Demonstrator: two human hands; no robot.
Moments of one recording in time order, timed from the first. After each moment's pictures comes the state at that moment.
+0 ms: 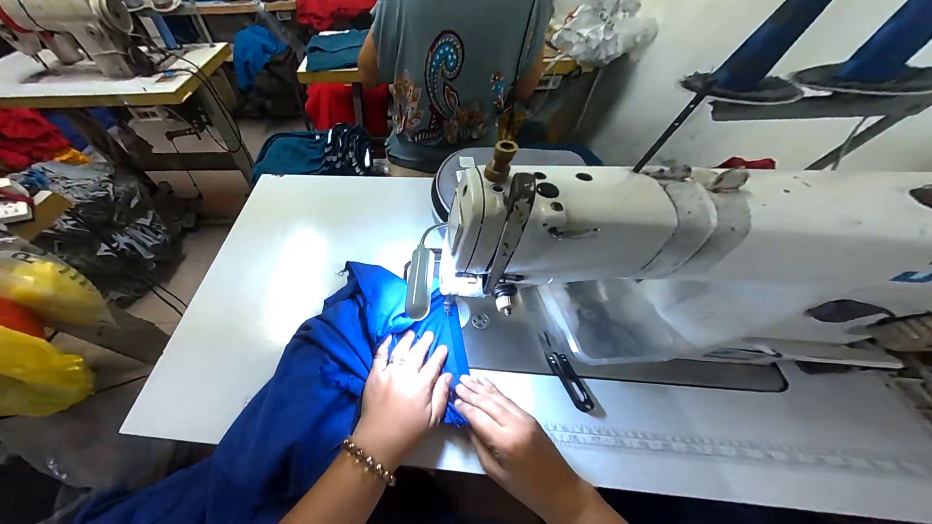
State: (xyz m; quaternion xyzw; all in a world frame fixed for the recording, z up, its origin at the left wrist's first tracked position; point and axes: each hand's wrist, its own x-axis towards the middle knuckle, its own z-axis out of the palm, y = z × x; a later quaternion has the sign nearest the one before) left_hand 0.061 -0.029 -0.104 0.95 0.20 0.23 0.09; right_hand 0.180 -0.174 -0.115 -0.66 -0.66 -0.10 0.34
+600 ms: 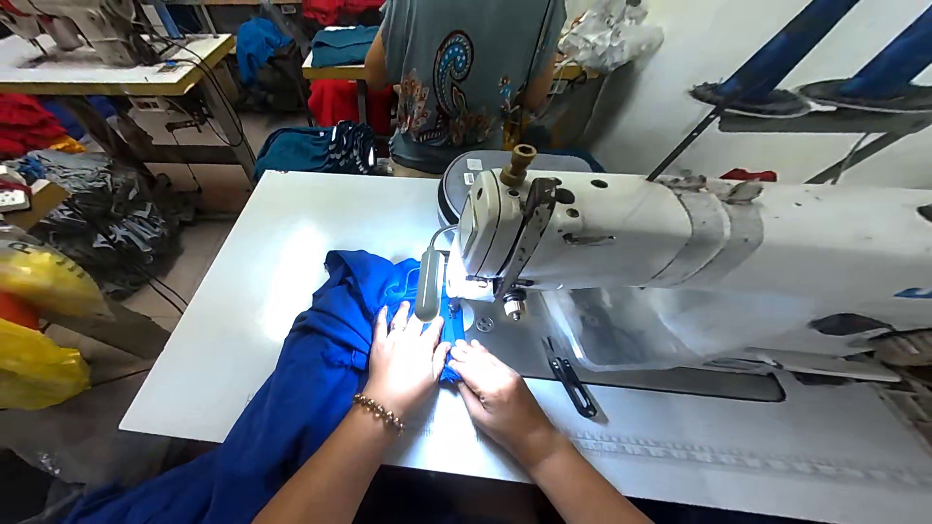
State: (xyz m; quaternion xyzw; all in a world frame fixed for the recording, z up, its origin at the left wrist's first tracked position) left_hand 0.092 0.003 -0.077 0.96 0.26 0.06 0.13; right_hand 0.204 -0.129 -0.118 -0.66 -0.65 -0.11 0.35
